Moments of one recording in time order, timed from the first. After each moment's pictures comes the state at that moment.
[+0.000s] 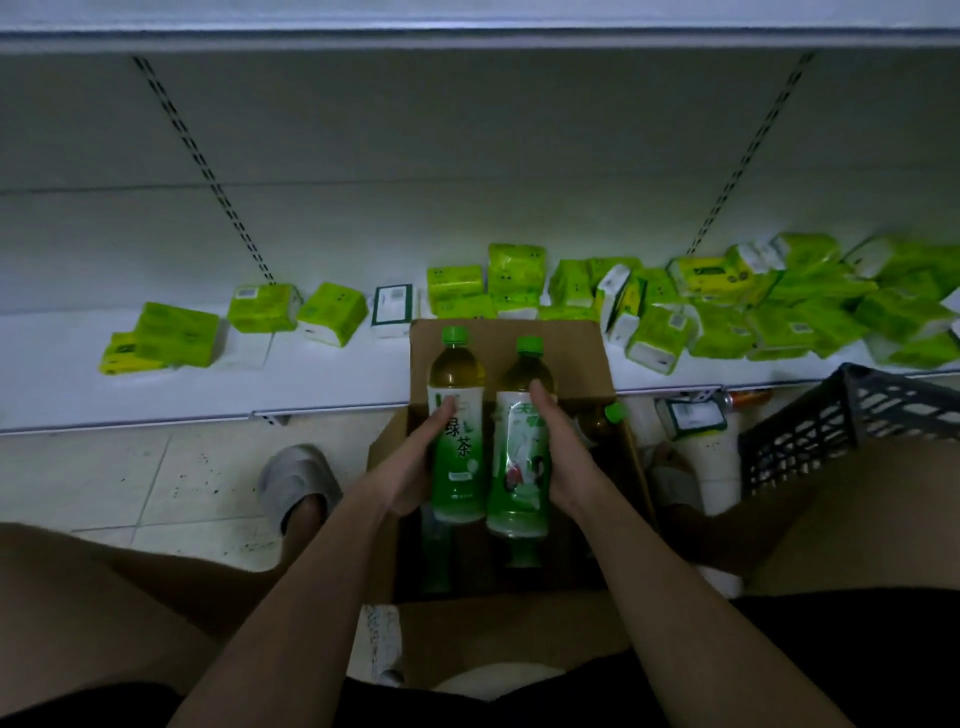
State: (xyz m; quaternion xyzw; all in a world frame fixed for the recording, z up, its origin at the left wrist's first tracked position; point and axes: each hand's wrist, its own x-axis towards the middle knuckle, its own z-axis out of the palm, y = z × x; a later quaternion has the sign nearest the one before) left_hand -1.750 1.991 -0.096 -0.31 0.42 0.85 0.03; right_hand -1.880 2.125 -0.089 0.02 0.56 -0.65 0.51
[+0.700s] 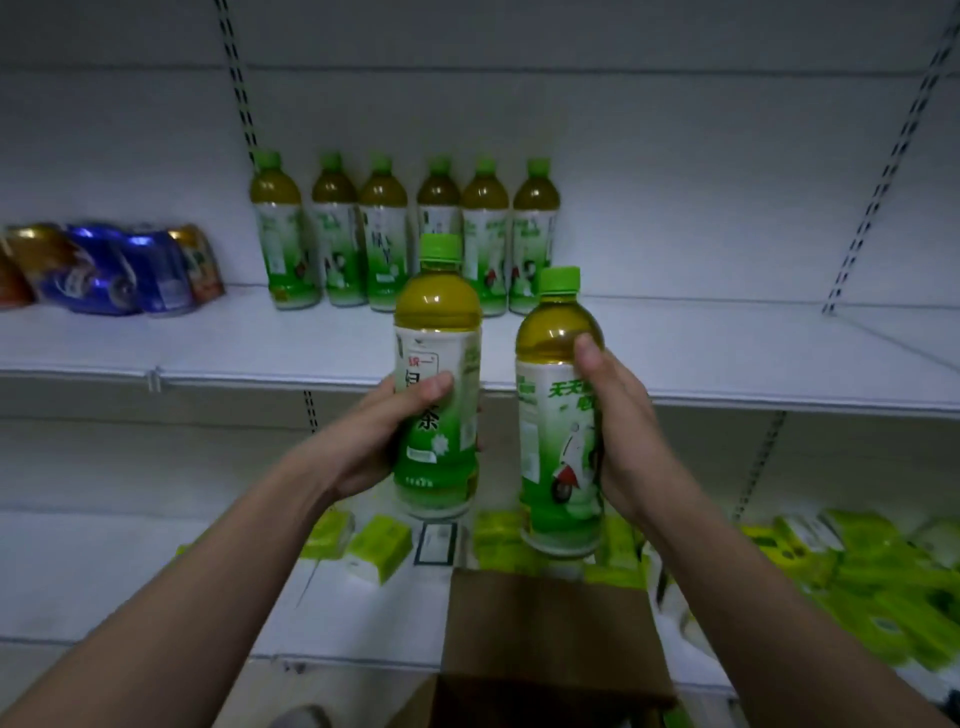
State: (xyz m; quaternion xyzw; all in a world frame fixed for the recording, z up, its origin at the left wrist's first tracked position) left_hand -1.779 1.887 0.199 -0.10 0.64 0.73 -0.20; right_hand -1.930 2.040 0.206 -0.35 0.51 -0.74 0.27
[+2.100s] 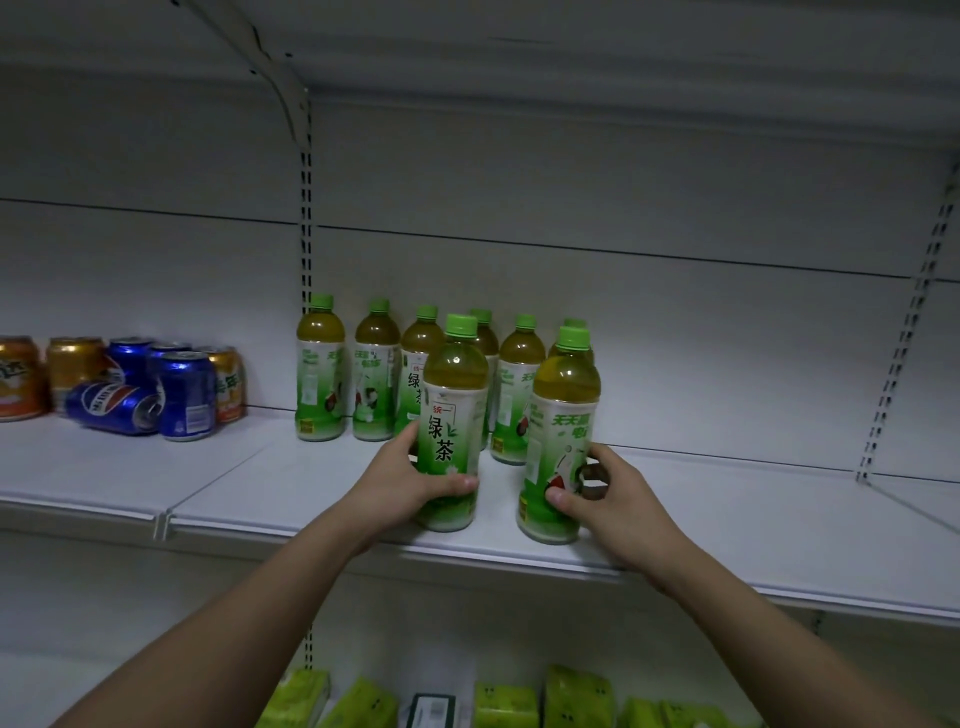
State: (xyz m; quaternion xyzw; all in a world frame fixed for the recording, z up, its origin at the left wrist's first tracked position) left_hand -1.816 1.792 0.245 -0.23 0.75 0.52 -0.34; right_hand -1.987 1.954 0.245 -0.45 0.70 -0.53 0.13
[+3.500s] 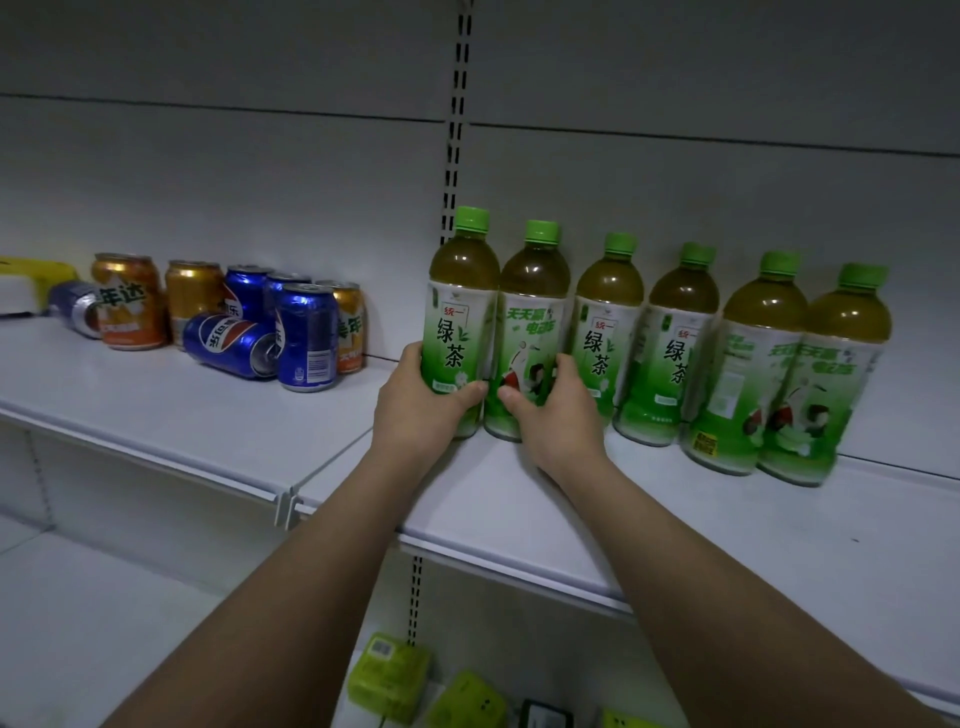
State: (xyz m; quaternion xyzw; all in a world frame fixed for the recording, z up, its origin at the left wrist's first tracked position) left_hand -1.768 1.630 0.220 -0.38 0.67 0.37 -0.52; right_hand -1.893 1.680 0.219 -0.46 0.71 -0.54 0.02
